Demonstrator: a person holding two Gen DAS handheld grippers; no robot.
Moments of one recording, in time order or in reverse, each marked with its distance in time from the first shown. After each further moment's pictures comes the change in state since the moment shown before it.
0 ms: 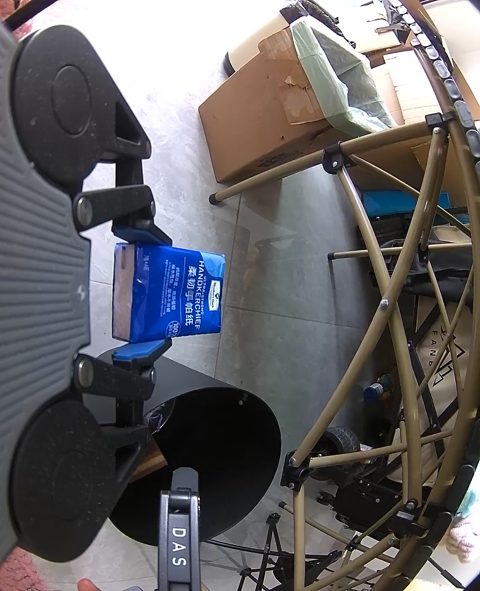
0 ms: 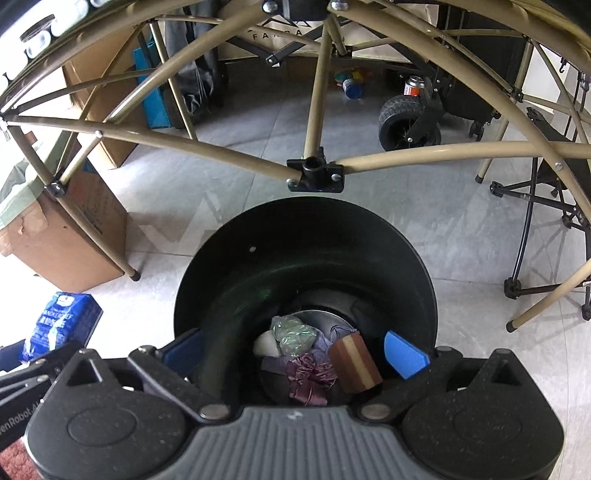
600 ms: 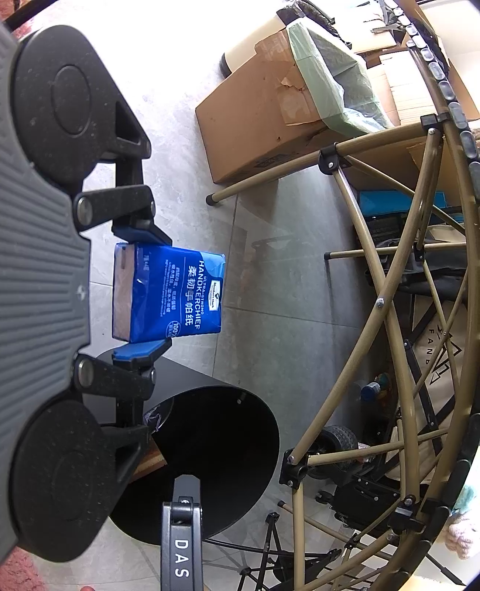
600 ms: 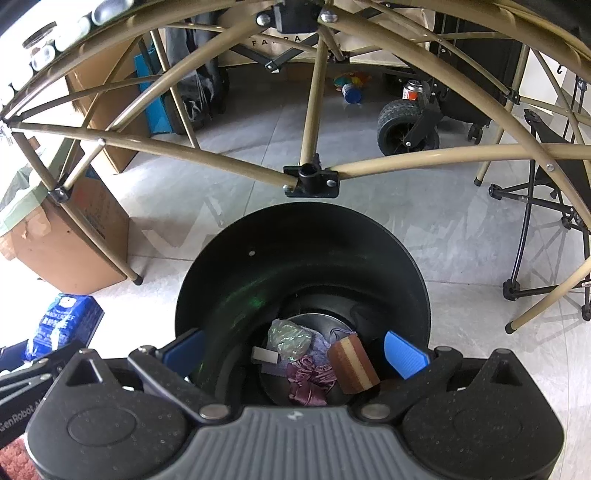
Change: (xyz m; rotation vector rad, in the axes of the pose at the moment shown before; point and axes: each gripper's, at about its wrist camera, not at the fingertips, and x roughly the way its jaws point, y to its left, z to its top) left arm -0.003 0.000 -0.001 0.004 -0.012 0.001; right arm -0.008 -0.004 -0.002 0.005 -0.014 0.008
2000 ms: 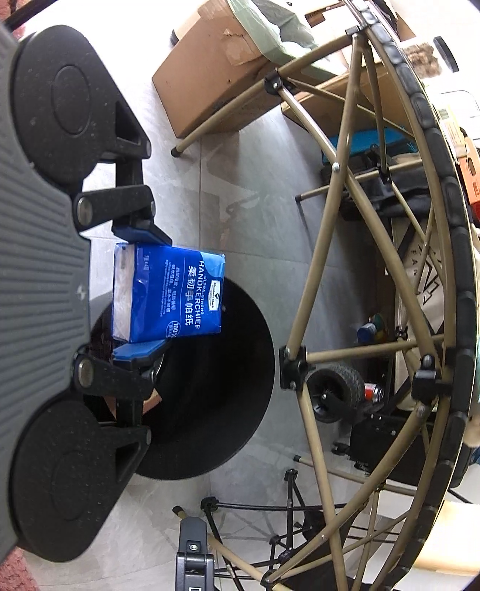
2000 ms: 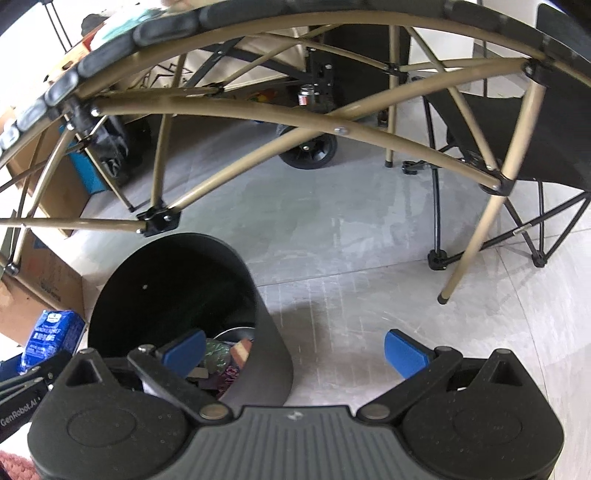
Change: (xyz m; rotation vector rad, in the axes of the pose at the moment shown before) left arm -0.006 -0.102 0.007 0.159 -0.047 -0.054; right arm -0.041 -0.130 -0.027 0.240 -0.069 -0.080
